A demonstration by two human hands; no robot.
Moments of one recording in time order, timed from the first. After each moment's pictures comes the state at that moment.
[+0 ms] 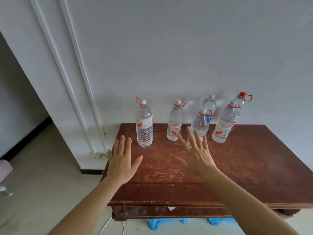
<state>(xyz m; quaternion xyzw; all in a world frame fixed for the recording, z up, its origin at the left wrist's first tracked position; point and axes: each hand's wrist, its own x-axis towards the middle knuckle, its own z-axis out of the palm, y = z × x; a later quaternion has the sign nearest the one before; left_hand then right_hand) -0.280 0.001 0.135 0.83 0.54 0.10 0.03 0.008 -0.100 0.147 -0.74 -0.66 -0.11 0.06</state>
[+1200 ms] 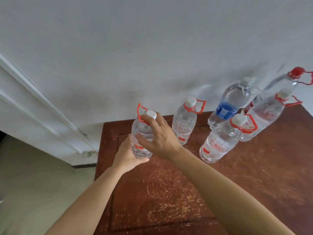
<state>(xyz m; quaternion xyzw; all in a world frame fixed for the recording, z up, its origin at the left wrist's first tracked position) -0.164 0.271 0.046 0.79 0.49 0.09 0.36 0.001 0.206 0.127 -0.62 -0.66 0.10 0.42</state>
